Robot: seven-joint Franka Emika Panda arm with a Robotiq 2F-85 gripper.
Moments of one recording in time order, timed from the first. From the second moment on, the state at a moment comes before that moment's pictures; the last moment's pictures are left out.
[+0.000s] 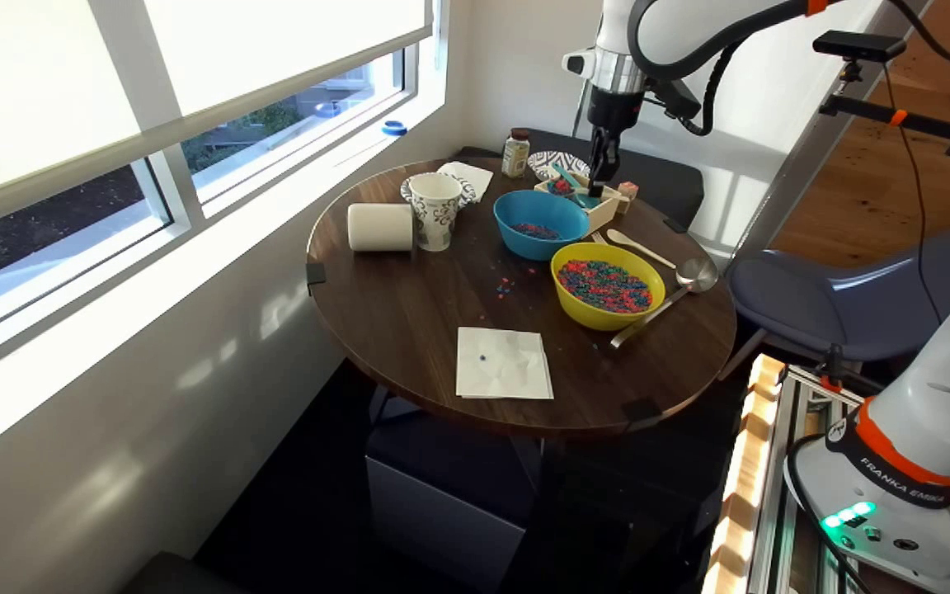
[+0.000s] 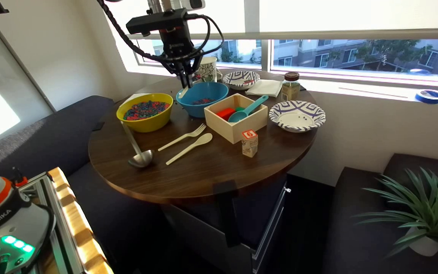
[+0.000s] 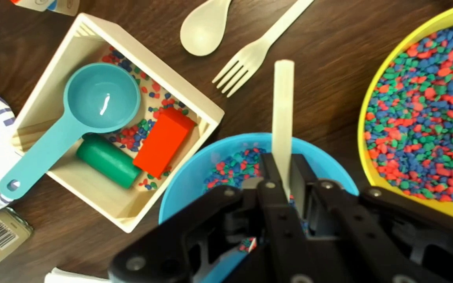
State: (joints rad) arm -0.06 -0.05 -0.11 -2.15 -0.15 2.09 -0.64
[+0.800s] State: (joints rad) arm -0.02 0.02 -0.03 -2.15 -0.54 2.09 -0.44
